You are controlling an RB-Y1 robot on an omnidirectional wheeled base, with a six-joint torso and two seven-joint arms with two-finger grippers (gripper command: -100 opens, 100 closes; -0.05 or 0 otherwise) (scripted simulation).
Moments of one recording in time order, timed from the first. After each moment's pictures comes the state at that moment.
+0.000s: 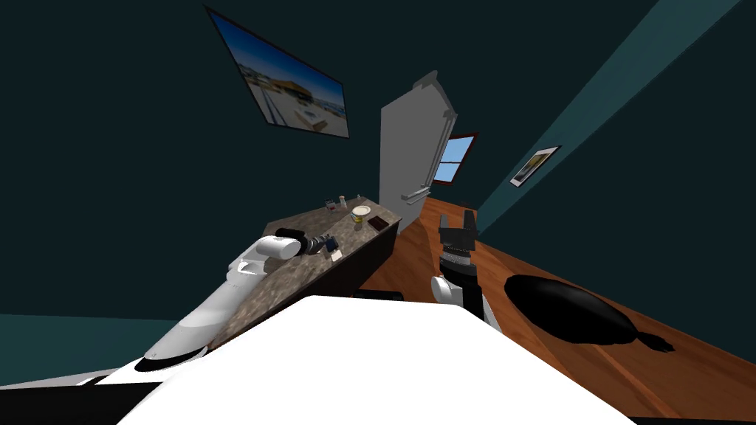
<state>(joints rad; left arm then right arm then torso) 0.14 0.73 0.15 -2.01 0.72 1.27 -0.45 0.47 0.03 -0.01 -2.25 0.04 -0.56 -0.14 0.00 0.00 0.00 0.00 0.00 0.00</state>
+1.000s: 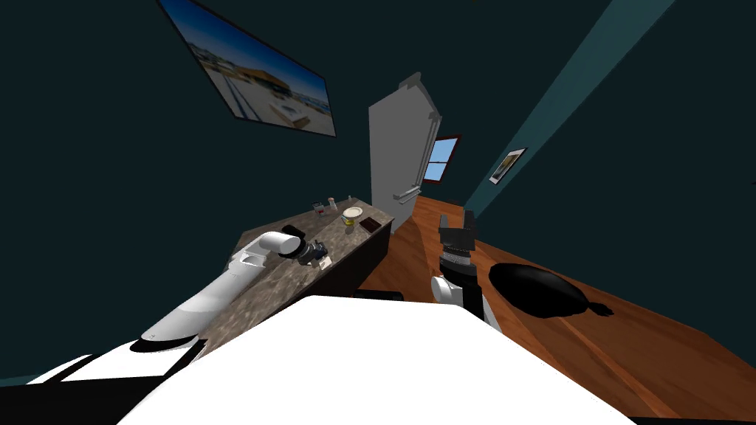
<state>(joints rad) 0.08 0.85 0.09 -1.90 0.85 1.51 -0.47 0.47 0.03 -0.01 -2.25 0.04 -0.56 -0.14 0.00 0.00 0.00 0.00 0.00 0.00</state>
